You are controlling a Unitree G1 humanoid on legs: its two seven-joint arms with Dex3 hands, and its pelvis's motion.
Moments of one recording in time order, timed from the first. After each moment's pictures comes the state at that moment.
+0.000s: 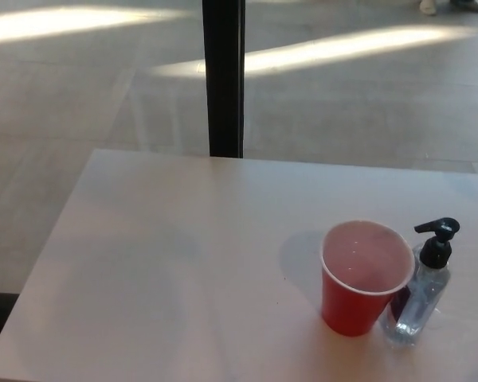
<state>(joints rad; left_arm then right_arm) 0.14 0.59 0.41 1.30 -0.10 -0.08 -0.10 -0.52 -0.90 -0.88 0.11 0.71 0.67 0.11</state>
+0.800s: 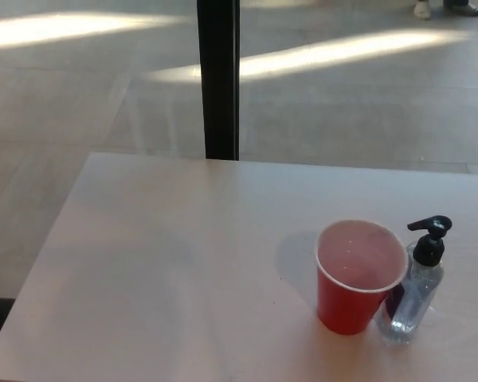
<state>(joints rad) 0.12 0.59 0.41 1.30 -0.10 -0.08 -0.10 0.18 -0.73 -1.16 0.63 0.60 0.41 0.08</state>
